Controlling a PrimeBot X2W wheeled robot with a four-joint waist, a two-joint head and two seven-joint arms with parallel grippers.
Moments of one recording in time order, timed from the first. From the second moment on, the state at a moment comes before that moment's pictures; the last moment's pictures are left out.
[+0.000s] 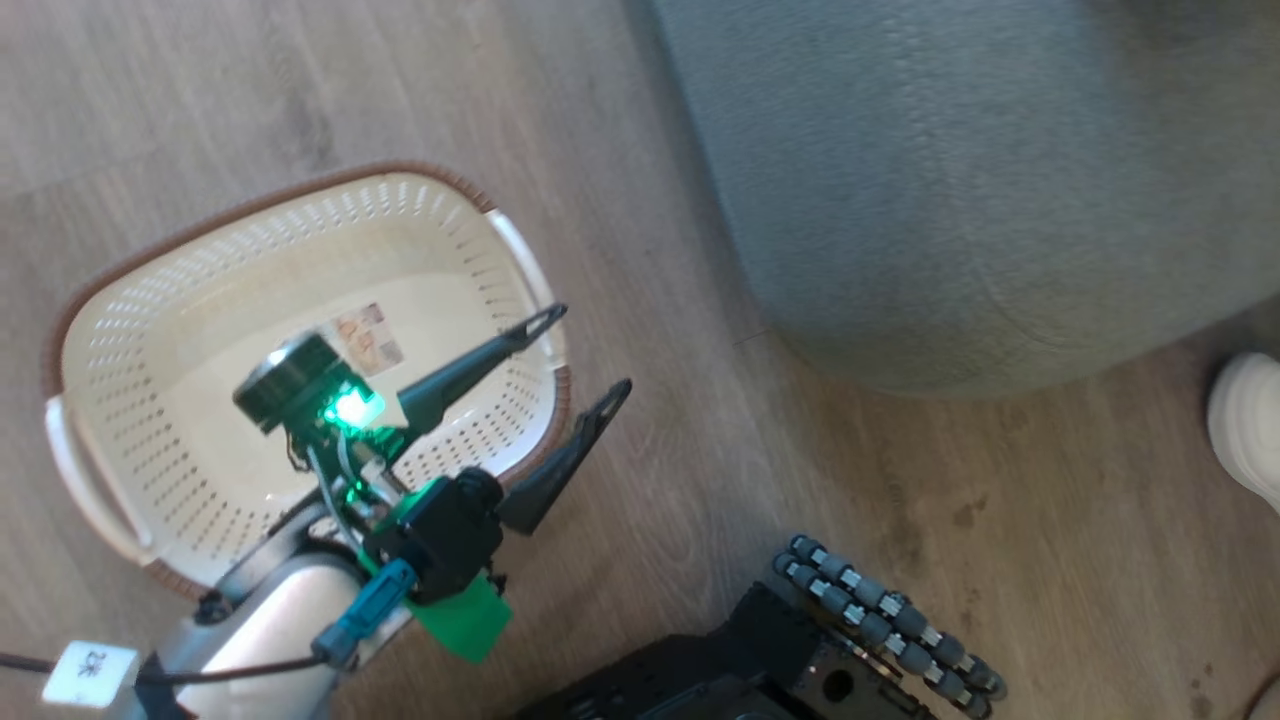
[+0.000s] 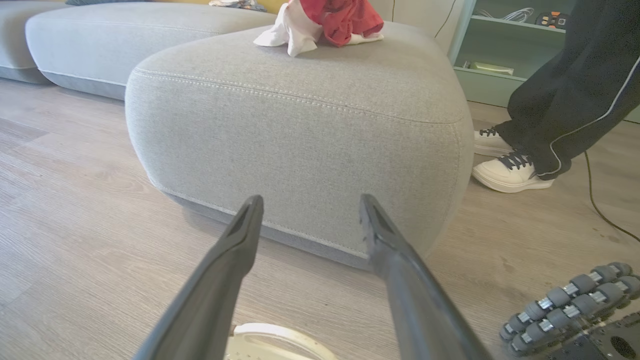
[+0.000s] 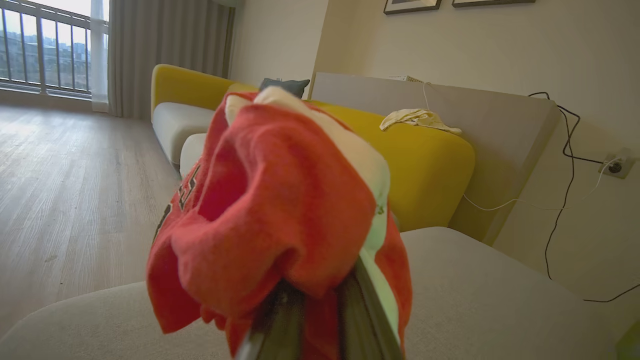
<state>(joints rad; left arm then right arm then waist) -0.33 0.42 -0.59 -0.14 0.01 -0.11 -0.26 -1.12 -0.24 -0.47 0.60 0.03 0.13 -0.26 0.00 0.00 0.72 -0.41</state>
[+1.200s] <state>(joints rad) -0.41 0.36 -0.66 -0.09 -0.02 -0.08 -0.26 -1.23 -0.24 -0.69 1.11 -0.37 0.13 -0.22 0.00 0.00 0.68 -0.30</state>
